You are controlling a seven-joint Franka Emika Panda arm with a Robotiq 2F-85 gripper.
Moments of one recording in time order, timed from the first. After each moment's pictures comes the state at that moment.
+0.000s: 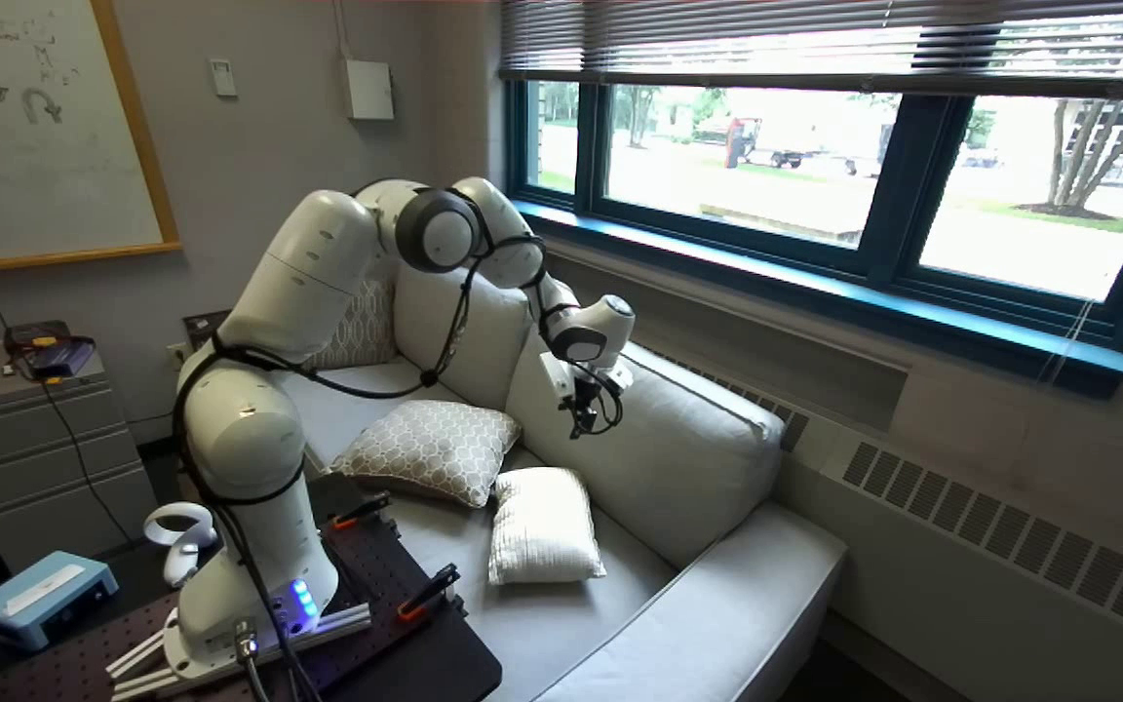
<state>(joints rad) -0.03 0.63 0.00 -1.81 0.42 2.33 0.04</state>
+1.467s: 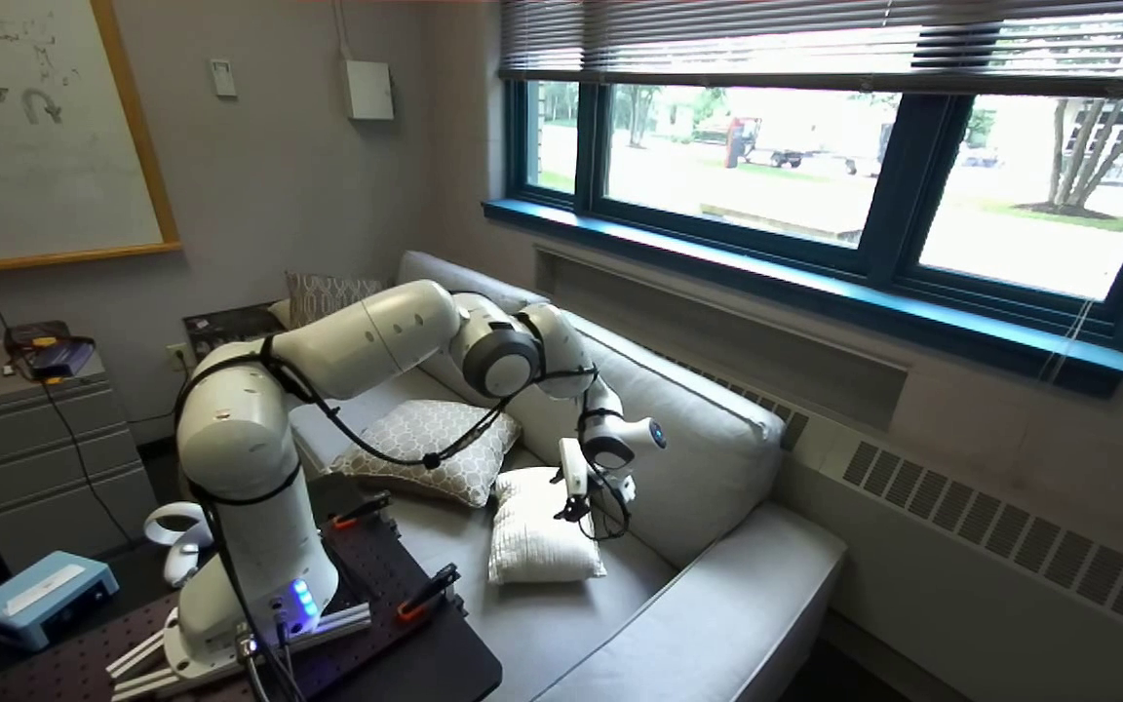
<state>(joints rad) -0.27 1.21 0.11 -1.37 0.47 2.05 -0.08</state>
